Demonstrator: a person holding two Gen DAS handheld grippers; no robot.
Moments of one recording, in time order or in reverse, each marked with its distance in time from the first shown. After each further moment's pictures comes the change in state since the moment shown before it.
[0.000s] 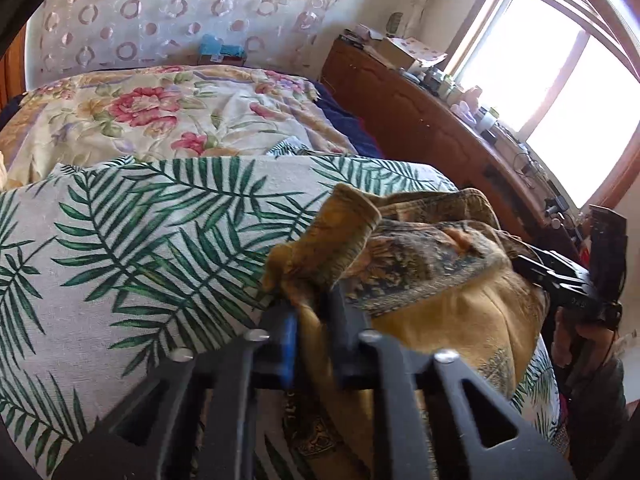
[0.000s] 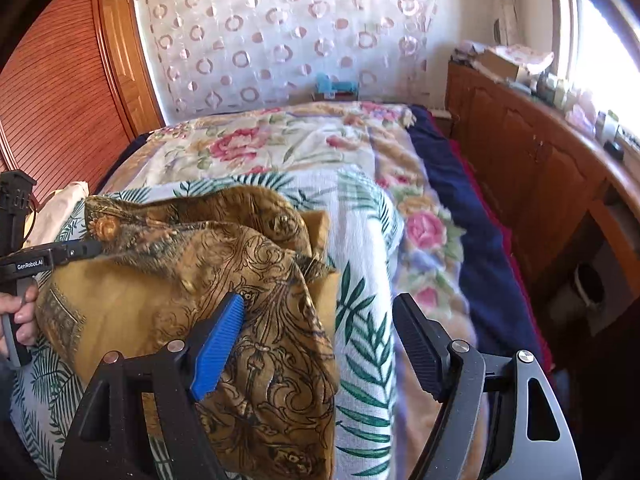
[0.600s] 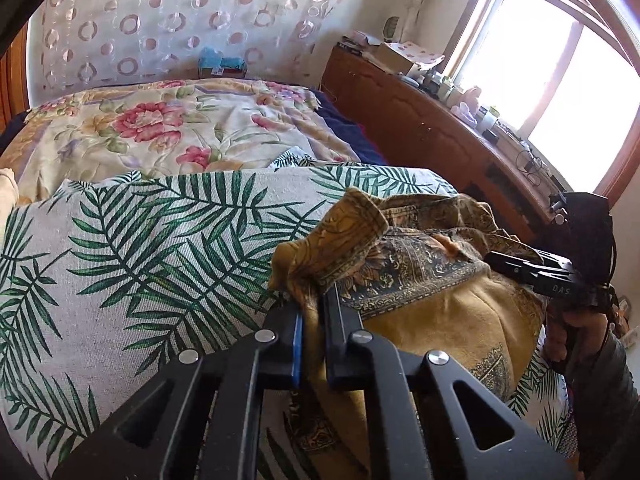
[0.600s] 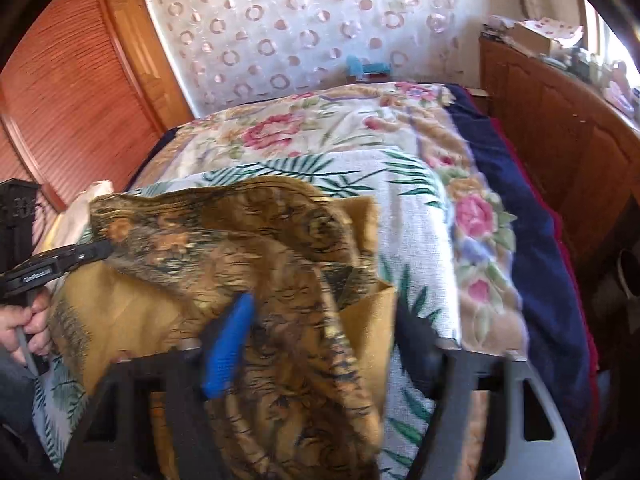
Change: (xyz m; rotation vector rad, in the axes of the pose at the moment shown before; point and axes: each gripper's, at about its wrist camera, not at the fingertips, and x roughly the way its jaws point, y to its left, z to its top) left arm -0.012 -0.008 -0.001 0.047 -0.041 0.036; right arm 0.039 -0.012 0.018 0.024 0.047 0.175
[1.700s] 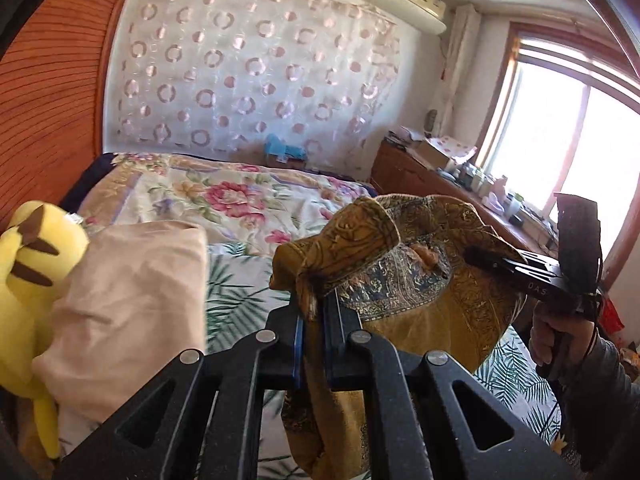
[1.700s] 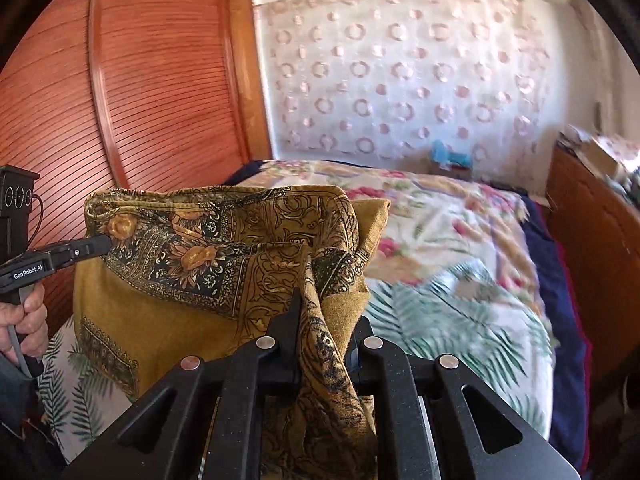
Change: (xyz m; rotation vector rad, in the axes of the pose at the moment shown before) left arm -0.185 0.083 -0.041 -0.101 -0.344 0.158; right arm 0.013 0.132 0.024 -0.317 -0.217 0.118
